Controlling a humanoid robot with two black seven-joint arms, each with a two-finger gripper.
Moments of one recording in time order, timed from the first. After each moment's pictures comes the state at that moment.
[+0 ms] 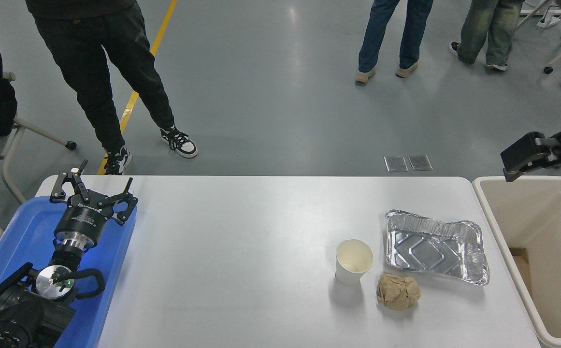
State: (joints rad) left arm -0.54 0.22 -1.14 -0.31 -0.11 -0.79 -0.17; right arm 2.39 -0.54 -1.50 1.54 -0.44 0.55 -0.03
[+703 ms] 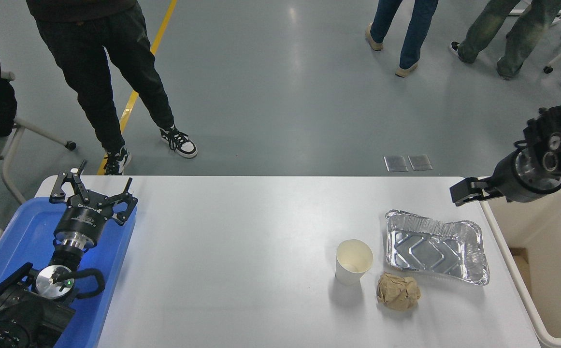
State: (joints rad) left arm -0.54 0.22 -1.14 -0.31 -0.11 -0.79 -0.17; right arm 1.87 -0.41 -1.23 1.36 -0.45 0.30 -0.03
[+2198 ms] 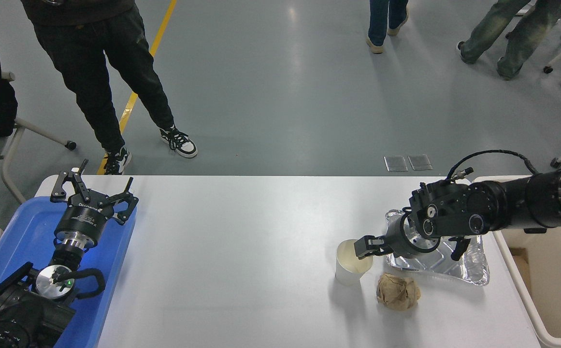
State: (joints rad) left arm -0.54 0.22 -1.14 -0.31 -0.10 -0.79 -0.16; right arm 1.45 -0.21 -0.97 1.14 -0.39 0.22 -0.03
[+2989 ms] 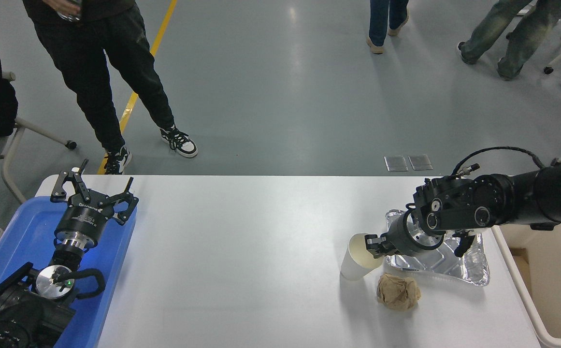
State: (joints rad) left arm -0.54 0.22 -1.14 -0.31 -0.10 -0.79 -0.16; right arm 1.63 -0.27 -1.01 1.26 -0.29 0.28 -0.05
